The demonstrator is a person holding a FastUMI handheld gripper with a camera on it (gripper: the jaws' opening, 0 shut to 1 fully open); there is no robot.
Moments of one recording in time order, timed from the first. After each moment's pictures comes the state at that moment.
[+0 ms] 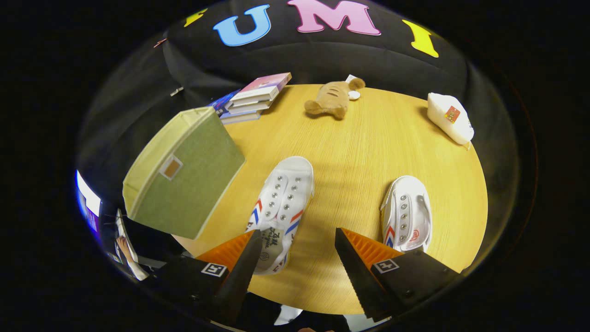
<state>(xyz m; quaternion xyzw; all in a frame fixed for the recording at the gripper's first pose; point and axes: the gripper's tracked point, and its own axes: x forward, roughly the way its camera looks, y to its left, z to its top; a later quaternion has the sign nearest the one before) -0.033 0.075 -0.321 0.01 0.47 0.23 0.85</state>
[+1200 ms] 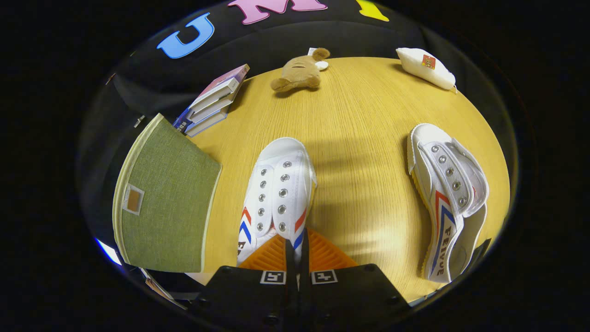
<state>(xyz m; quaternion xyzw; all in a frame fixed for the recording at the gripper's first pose) -0.023 0.111 -0.361 0.14 0.51 0.11 0.84</state>
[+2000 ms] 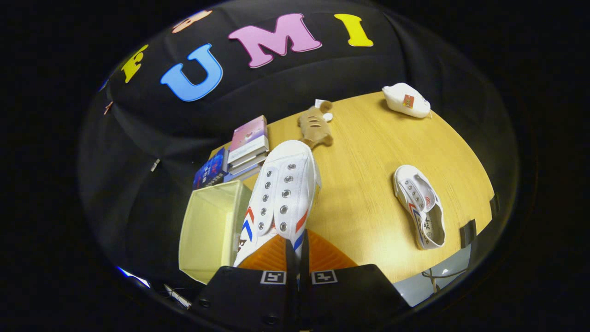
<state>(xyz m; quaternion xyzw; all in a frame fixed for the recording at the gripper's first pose) -0.017 0.167 -0.165 0.21 0.42 0.07 0.88</state>
